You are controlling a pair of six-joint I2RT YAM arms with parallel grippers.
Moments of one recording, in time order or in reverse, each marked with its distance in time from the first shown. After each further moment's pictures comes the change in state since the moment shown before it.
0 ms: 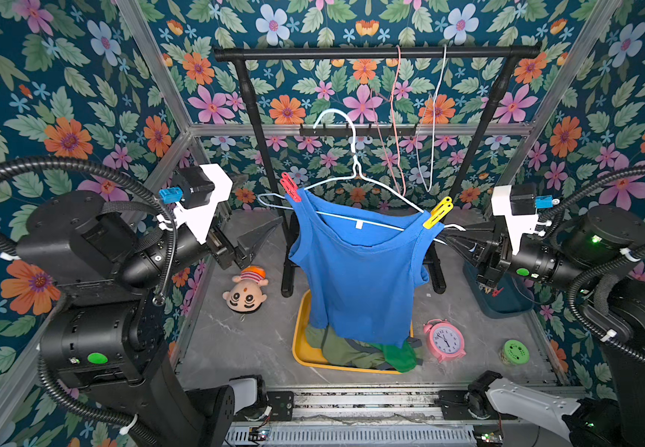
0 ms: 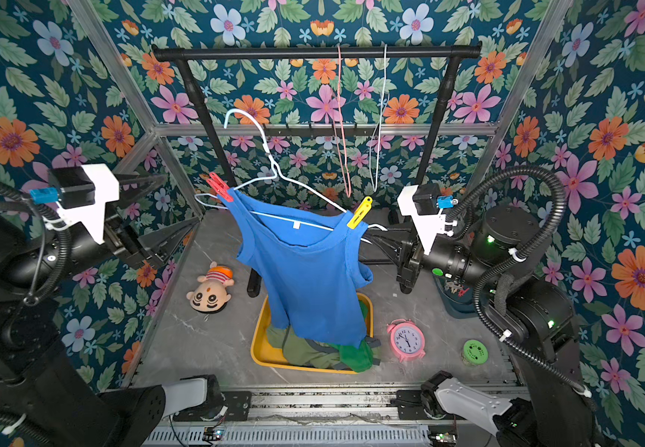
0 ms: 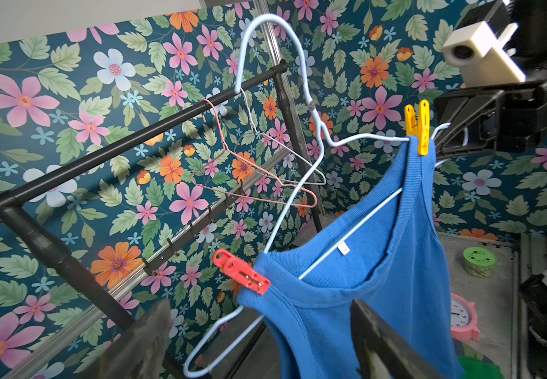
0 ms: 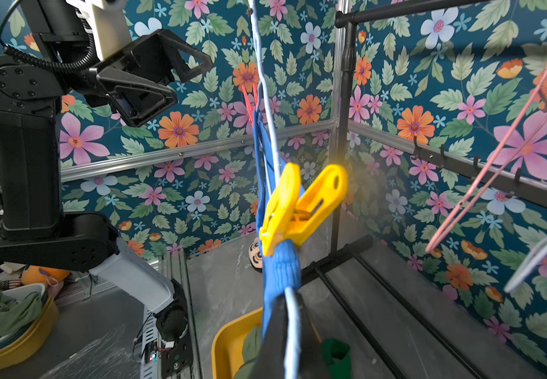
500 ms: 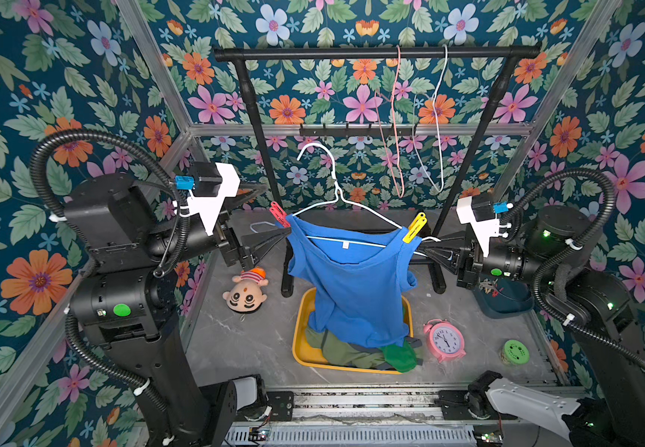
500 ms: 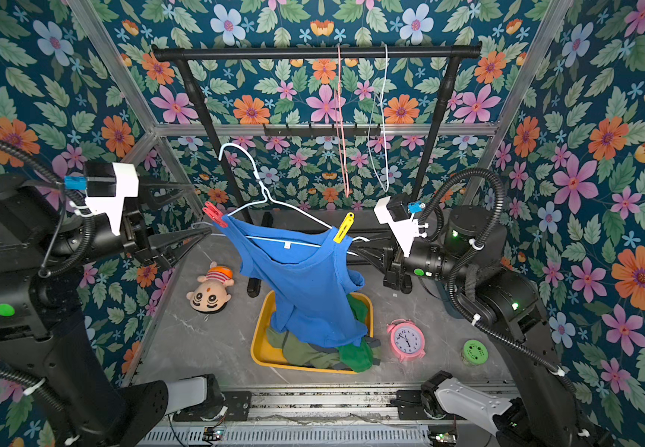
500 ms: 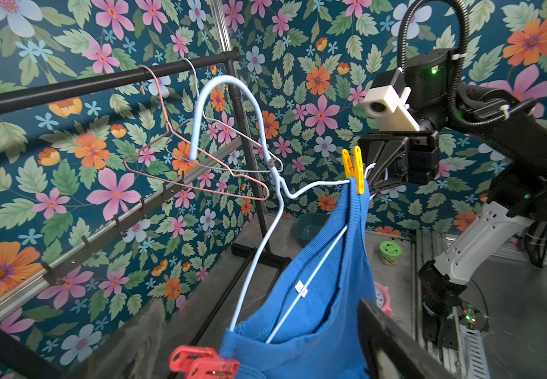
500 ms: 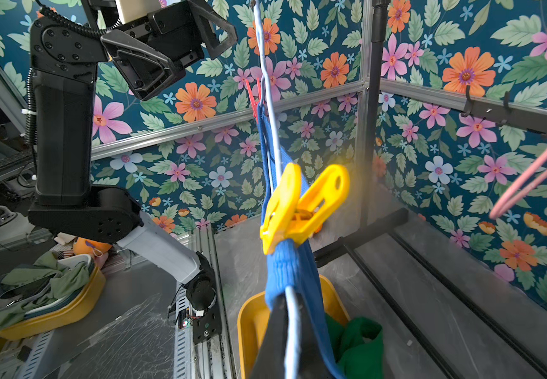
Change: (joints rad) left arm 0.058 0.010 -0.164 0.013 0.280 -0.028; right arm 0.000 0.008 -0.147 0.059 -0.113 0.025
